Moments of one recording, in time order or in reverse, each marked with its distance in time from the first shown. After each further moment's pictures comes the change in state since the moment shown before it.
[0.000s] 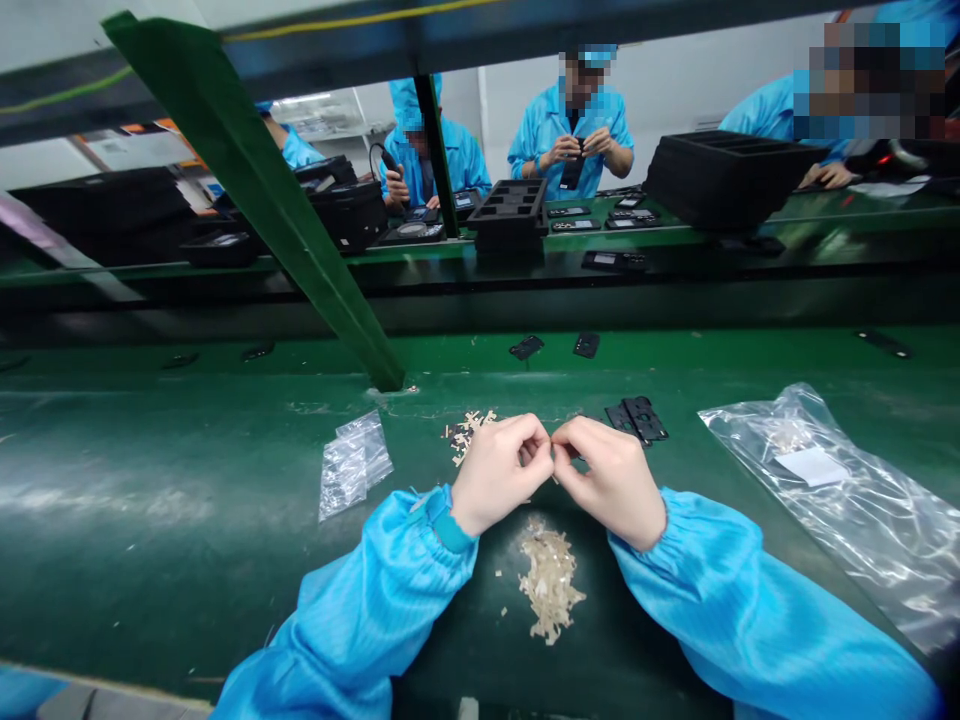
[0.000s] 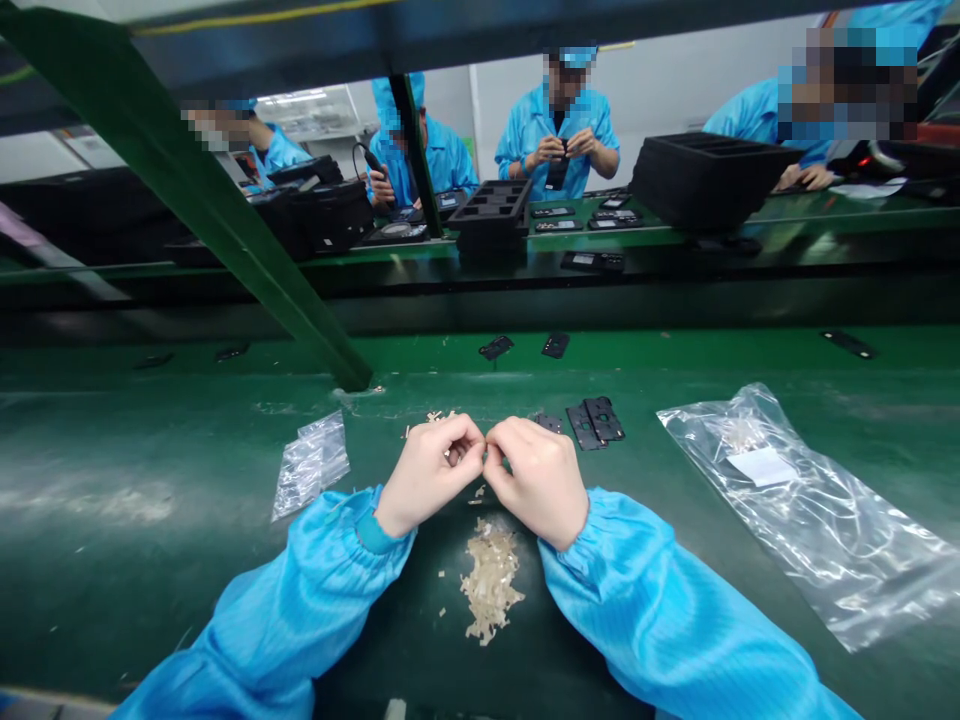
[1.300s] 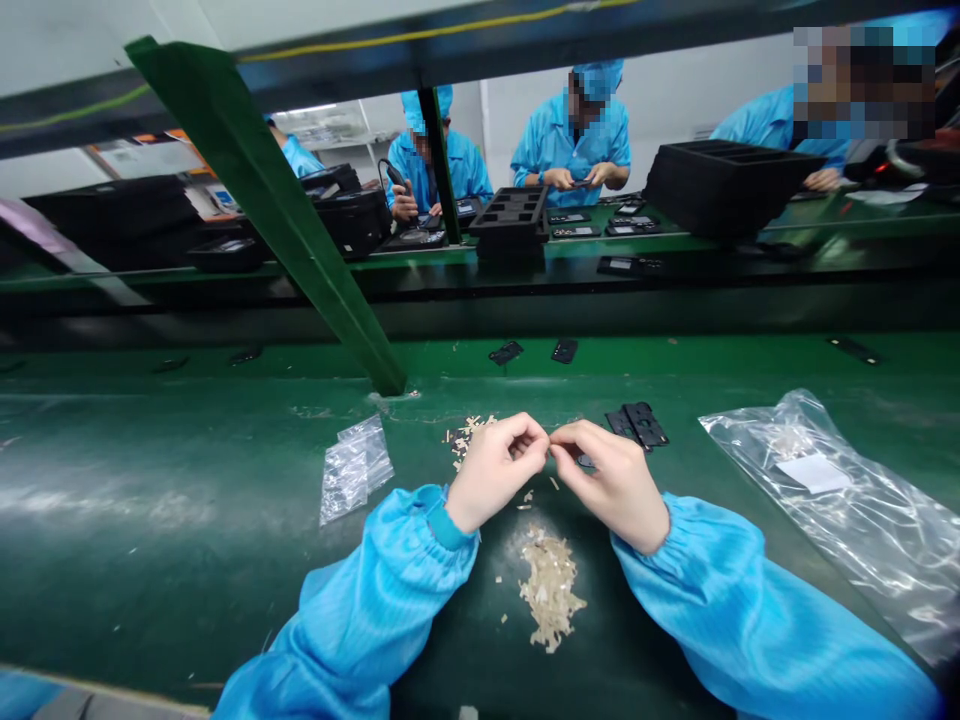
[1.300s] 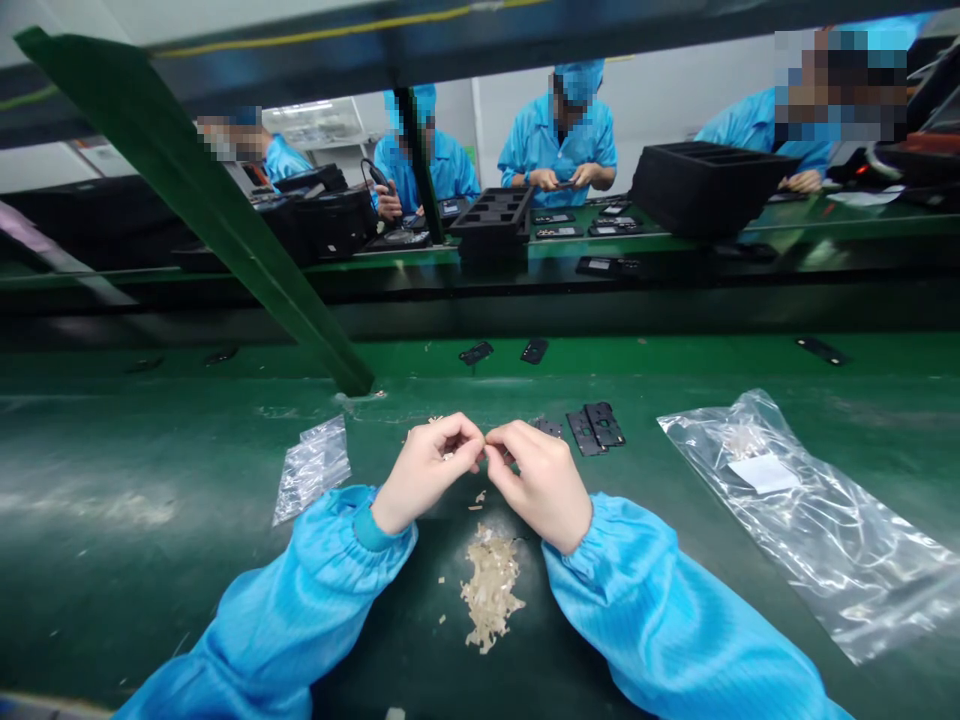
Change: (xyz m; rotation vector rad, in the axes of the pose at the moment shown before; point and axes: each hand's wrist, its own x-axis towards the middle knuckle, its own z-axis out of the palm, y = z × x) left_hand 0.002 -0.003 -0.002 -0.265 -0.060 -0.165; right_hand 0.001 0.004 -0.002 0.161 0.013 -0.006
